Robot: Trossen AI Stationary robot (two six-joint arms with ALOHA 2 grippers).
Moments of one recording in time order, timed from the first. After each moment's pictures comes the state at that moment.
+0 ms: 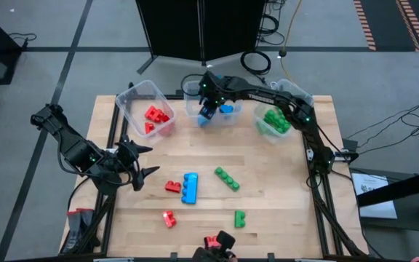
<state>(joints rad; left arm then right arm) -0.71 0.99 1.07 -1.01 -0.86 -0.86 -0.50 2.23 2.00 -0.79 0.07 0.02</state>
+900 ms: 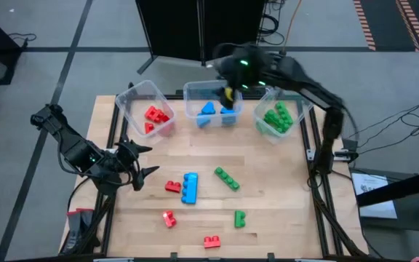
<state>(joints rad) -0.71 0.99 1.07 -1.02 -0.86 -0.86 -0.37 1.87 2.31 -1.09 -0.01 -0.05</state>
